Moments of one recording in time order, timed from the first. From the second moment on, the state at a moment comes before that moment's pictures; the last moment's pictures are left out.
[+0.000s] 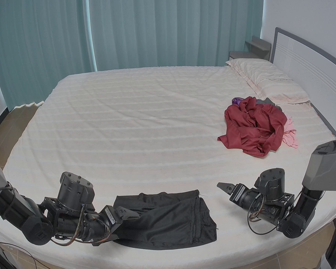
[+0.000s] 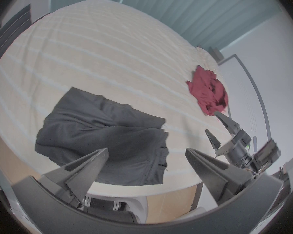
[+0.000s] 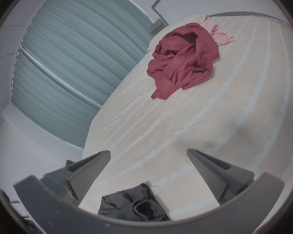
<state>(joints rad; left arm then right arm) -0.51 1.76 -0.38 -0.53 -0.22 -1.17 0.51 2.14 -0.38 -1.28 -0.11 0.91</state>
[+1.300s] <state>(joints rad) -0.32 1.87 -0.29 -0.77 -0.32 -1.17 0.56 2.22 -0.43 -1.31 0.04 0.89</state>
